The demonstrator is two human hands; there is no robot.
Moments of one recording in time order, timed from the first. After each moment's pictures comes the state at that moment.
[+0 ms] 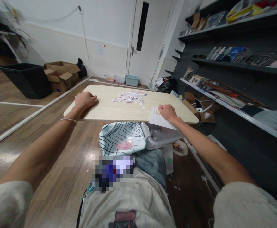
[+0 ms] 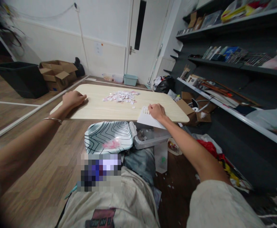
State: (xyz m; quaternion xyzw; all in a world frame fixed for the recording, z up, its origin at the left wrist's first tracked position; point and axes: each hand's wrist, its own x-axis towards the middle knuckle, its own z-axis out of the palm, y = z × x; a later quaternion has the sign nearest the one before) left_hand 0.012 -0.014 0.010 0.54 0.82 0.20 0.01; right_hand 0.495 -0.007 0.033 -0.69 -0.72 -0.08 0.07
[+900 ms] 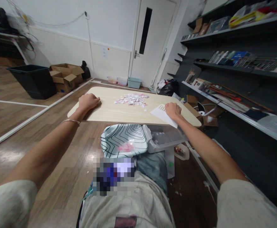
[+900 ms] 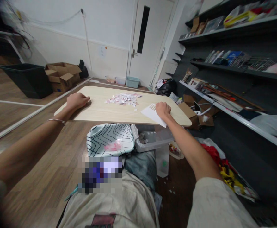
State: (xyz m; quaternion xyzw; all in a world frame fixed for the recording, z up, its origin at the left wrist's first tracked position) left_hand 0.008 -0.008 0.006 0.54 0.82 0.16 0.00; right_hand 0.504 0.032 0.047 -0.77 -0.63 -0.07 0.08
